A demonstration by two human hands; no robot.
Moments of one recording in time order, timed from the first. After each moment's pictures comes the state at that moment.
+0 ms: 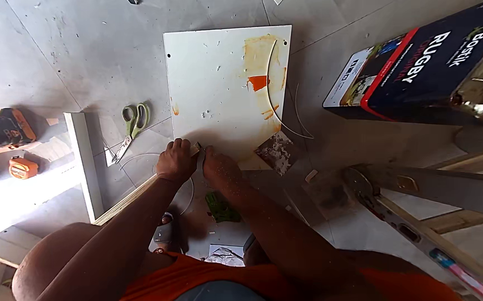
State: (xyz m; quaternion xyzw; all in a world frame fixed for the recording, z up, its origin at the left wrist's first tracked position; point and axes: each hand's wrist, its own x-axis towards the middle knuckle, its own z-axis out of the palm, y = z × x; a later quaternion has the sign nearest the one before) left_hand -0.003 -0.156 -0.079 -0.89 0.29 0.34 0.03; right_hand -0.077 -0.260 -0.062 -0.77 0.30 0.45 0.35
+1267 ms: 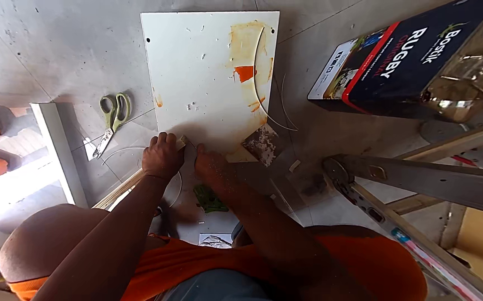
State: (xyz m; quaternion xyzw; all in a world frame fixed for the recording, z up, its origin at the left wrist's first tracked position) left_hand -0.006 -0.152 -0.085 -0.91 0.28 0.31 0.03; right_hand -0.087 -0.262 -0.065 -0.75 0.29 0.48 0.35
